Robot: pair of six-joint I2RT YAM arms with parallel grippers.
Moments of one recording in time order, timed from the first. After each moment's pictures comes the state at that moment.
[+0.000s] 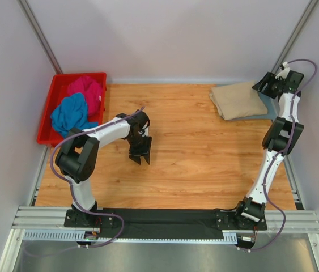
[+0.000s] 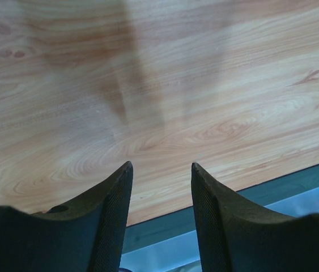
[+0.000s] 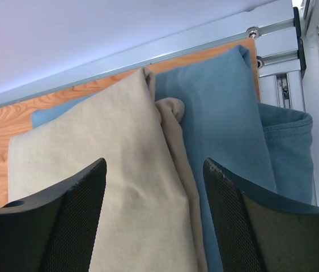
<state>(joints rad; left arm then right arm) -0.54 1.84 1.24 -0.86 0.29 -0.46 -0.44 2.65 2.49 -0.44 -0.59 0.18</state>
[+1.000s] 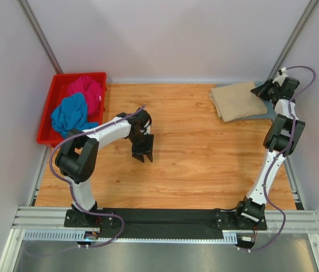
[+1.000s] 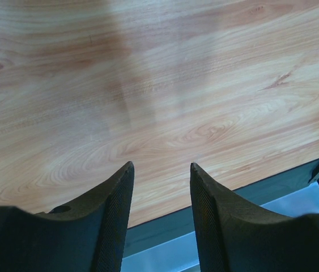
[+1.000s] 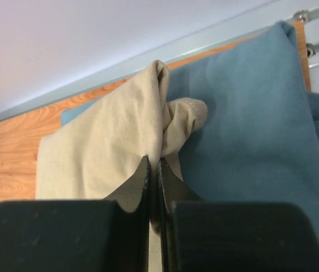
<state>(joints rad) -0.56 1.83 1.27 -0.83 0.30 -0.50 -0.44 2.58 2.17 -0.08 -0.69 0.35</state>
